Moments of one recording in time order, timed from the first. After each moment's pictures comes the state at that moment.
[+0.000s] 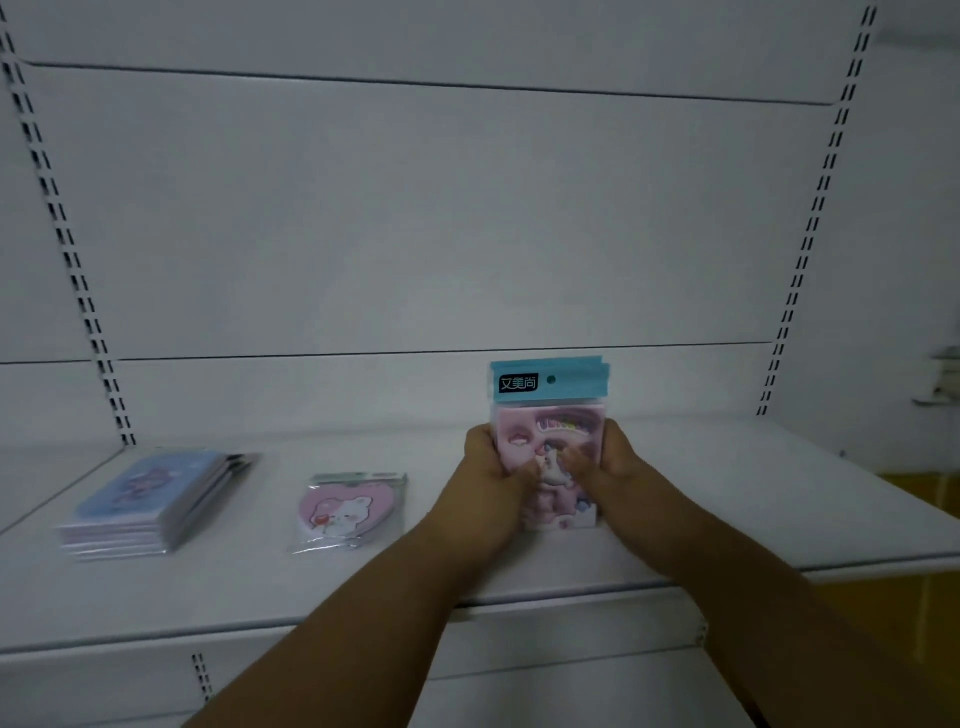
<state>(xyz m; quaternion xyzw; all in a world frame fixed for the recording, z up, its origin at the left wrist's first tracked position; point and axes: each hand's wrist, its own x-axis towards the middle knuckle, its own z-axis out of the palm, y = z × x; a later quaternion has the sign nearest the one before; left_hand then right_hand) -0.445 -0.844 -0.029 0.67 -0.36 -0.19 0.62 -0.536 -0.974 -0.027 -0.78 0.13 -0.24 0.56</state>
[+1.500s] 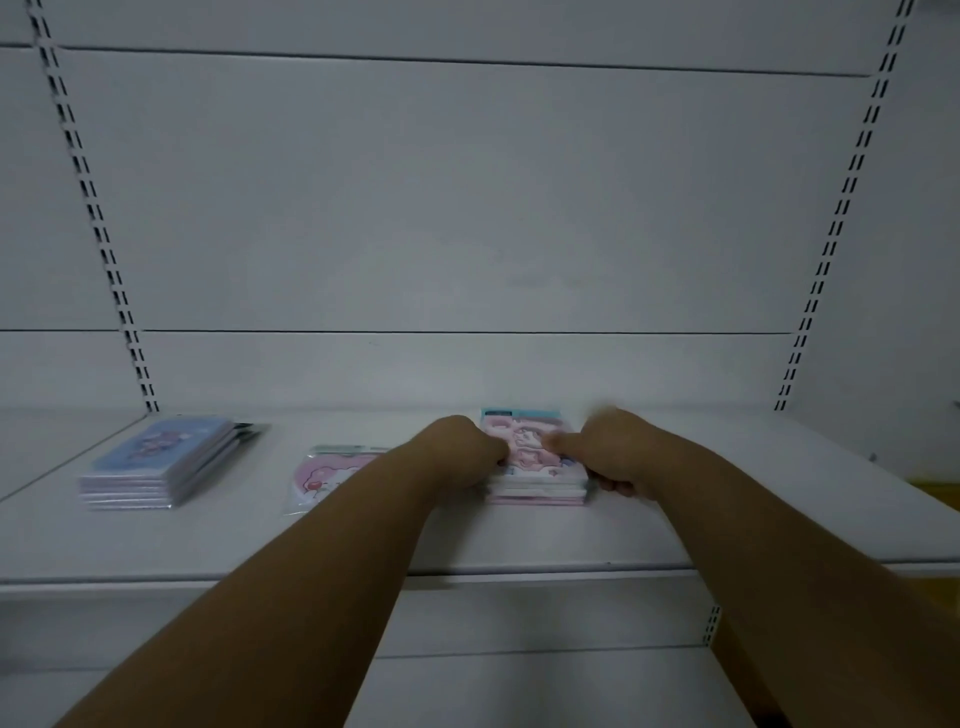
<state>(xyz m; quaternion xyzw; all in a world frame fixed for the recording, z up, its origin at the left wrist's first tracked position) -0.427 -0.861 -0.002 0.92 -0.27 -0.12 0.27 -0.512 -1.012 -0.008 -0.88 0.34 -0.08 0.33</state>
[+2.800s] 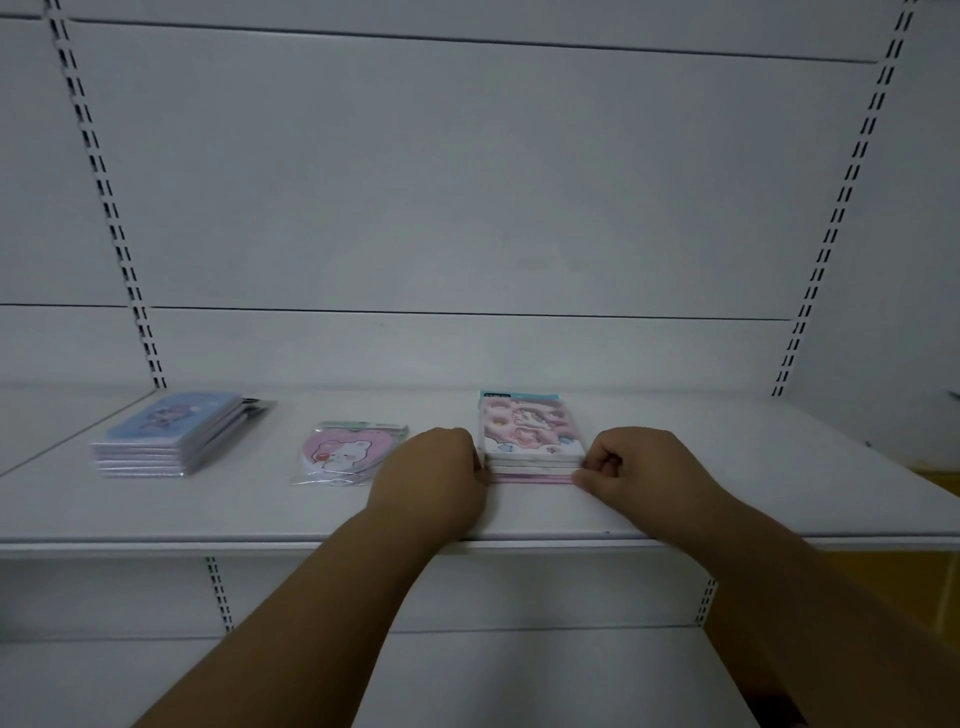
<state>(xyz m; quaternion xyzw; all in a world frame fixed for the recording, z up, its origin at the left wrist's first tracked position) -0.438 -0.825 -0.052 0.91 -0.34 0.12 0.19 -0.566 -1.000 -0.042 -0.95 0.18 -0.20 0.16</state>
